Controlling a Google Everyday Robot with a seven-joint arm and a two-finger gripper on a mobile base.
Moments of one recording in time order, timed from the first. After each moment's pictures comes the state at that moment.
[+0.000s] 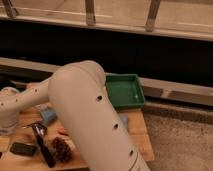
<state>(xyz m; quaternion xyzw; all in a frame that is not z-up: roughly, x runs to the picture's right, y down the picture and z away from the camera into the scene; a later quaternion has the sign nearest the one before) -0.460 0.218 0.712 -0.39 -0.18 0.06 0.90</state>
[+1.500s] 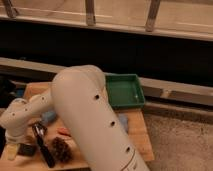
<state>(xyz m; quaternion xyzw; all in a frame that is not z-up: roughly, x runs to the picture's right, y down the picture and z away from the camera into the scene) -0.444 0.277 0.746 -0.42 -0.16 0.08 0.89</state>
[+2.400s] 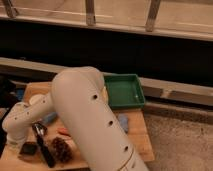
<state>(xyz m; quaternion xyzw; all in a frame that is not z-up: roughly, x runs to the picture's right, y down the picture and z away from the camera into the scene) -0.445 0.291 0.750 -0.42 -0.17 0.09 0.89</state>
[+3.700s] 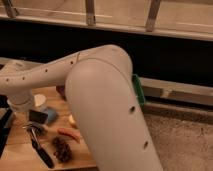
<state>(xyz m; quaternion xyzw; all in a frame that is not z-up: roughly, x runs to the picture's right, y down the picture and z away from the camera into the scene) -0.336 0.105 0.686 -0.34 -0.04 0.17 0.92</state>
